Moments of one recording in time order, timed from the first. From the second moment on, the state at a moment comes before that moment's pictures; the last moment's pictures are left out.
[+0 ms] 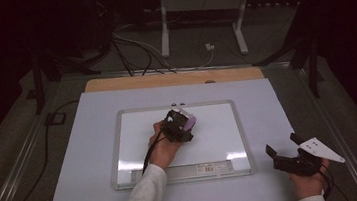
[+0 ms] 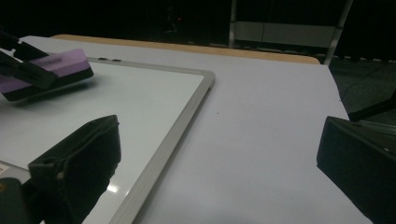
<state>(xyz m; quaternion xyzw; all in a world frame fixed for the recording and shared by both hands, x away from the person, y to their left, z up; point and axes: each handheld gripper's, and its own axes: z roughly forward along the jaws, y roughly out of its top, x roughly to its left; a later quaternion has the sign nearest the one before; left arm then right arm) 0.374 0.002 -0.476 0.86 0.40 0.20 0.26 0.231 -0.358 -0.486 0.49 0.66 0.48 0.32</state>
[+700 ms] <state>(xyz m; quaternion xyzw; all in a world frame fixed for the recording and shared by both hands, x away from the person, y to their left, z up) 0.370 0.052 -0.471 0.82 0.45 0.23 0.26 0.230 -0.357 -0.486 0.49 0.66 0.47 0.32</state>
